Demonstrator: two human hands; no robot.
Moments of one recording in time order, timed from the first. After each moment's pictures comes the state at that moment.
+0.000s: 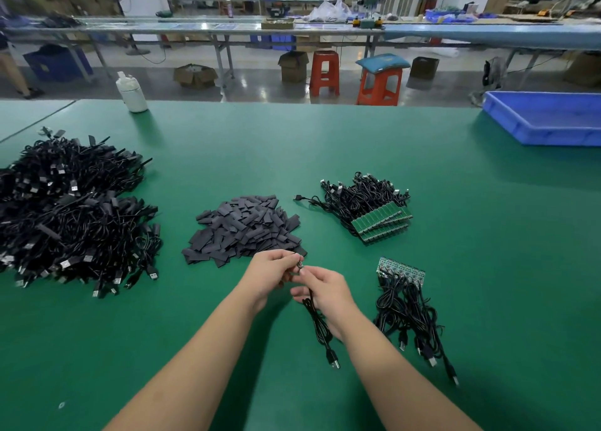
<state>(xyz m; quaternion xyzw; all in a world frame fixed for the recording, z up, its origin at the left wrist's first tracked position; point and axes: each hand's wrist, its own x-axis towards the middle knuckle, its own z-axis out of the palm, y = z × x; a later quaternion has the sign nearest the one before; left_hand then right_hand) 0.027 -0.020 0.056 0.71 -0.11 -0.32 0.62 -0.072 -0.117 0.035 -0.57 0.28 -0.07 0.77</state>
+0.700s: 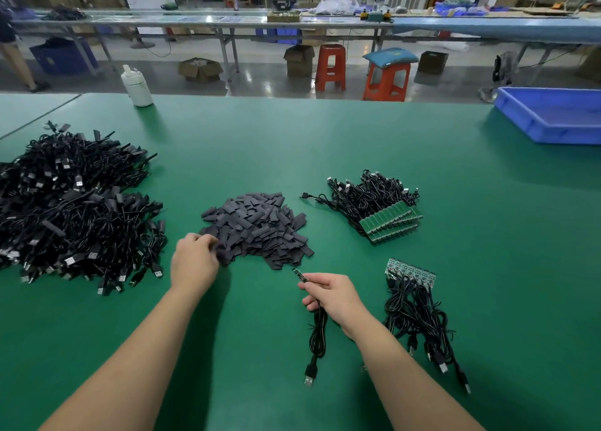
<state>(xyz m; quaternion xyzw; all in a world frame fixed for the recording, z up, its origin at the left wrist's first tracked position) 0.127 0.075 0.028 0.97 -0.12 0.04 0.20 -0.066 -0.133 0.010 -0.64 0.27 -0.02 0.72</state>
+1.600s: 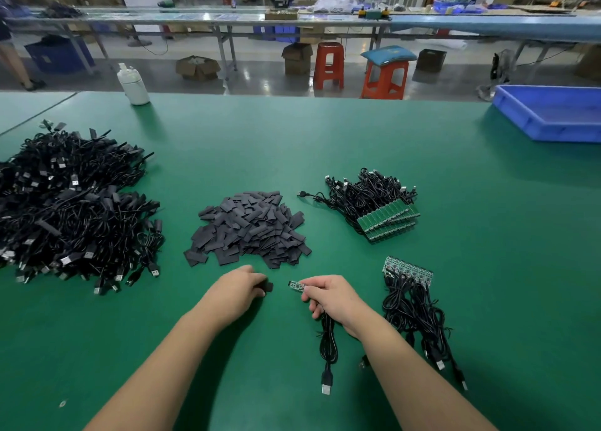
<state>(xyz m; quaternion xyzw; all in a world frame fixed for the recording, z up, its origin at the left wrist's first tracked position) 0.069 0.050 0.013 0.90 -0.41 -0.12 0.10 -0.067 -0.140 0.007 -0.70 0.25 0.05 0.67</state>
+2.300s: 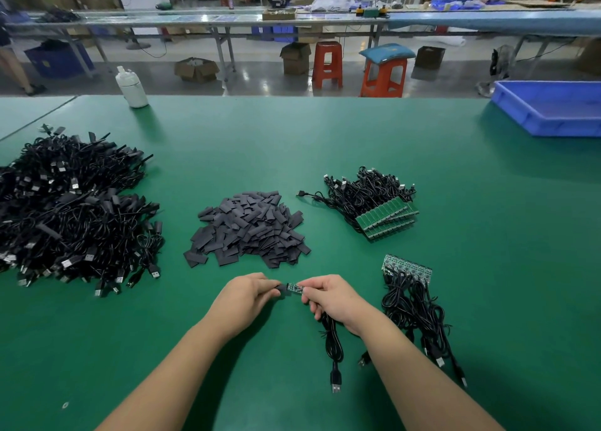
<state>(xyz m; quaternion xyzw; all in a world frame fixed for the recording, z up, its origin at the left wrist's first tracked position) 0.041 0.050 0.019 0.86 -0.45 -0.07 0.24 -0.071 -0.143 0.009 -0.71 0.21 0.08 0.67</state>
